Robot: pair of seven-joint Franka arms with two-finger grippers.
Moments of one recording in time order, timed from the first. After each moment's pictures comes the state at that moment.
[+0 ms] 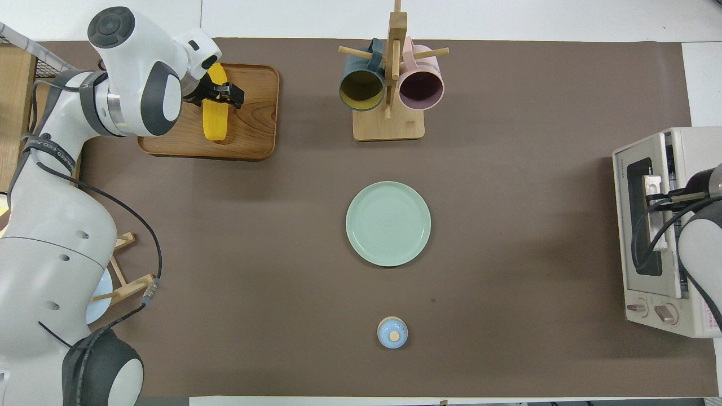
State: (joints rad) left arm -0.17 0.82 -0.02 -1.17 -0.07 2.07 0.02; right arm -0.23 -0.10 0.07 -2.09 -0.09 2.00 -0.21
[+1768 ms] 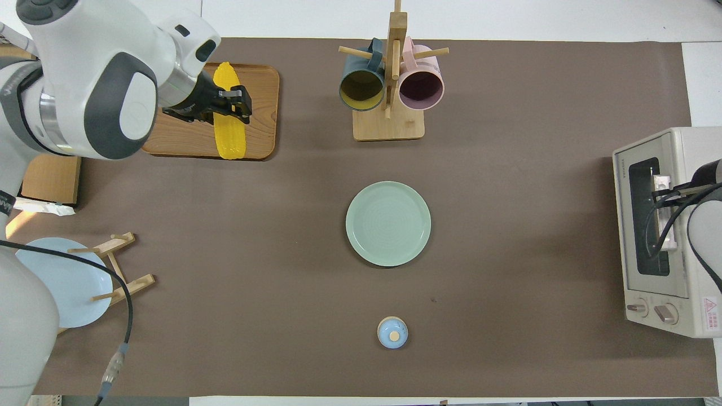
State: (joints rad) left arm -0.29 0.40 -0.04 -1.40 -0.15 1.83 -0.27; right arm -0.26 -0.05 0.07 -2.01 -0.10 1.94 -0.29
